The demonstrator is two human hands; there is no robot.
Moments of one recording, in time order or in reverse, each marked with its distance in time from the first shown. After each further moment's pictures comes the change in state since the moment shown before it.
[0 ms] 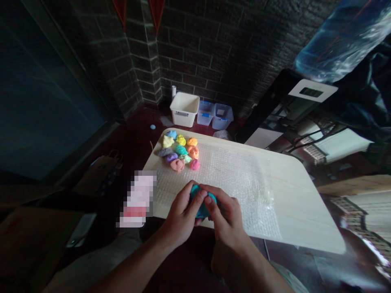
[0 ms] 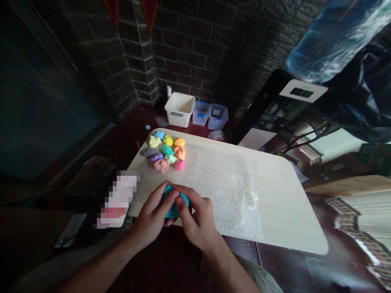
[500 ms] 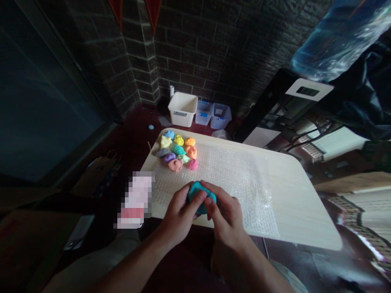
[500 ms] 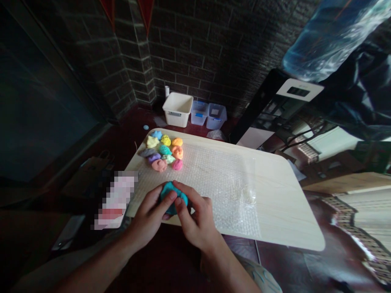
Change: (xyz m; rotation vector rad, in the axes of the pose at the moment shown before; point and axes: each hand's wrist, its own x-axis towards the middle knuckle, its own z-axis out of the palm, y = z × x) left_hand -0.001 0.001 0.001 -0.067 0.038 -0.097; right_hand -0.001 0.000 -0.006 -0.172 0.059 -0.104
